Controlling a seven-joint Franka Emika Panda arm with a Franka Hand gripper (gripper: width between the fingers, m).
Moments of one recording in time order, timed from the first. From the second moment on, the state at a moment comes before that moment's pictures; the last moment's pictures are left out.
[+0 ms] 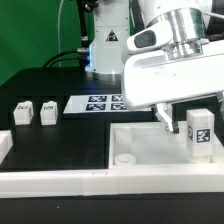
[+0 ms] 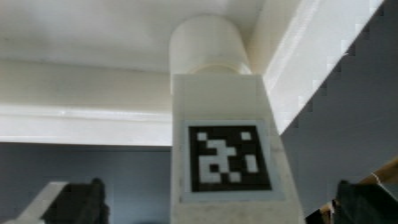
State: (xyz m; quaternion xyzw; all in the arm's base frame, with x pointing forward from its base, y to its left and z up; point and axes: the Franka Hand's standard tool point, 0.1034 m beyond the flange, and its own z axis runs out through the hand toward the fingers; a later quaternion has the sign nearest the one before) arm 0.616 0.113 0.075 -0.95 -0.08 -0.29 0.06
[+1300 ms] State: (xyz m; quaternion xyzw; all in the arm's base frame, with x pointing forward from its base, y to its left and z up) arm 0.624 0.117 0.099 -0.99 -0.08 0.01 0.10
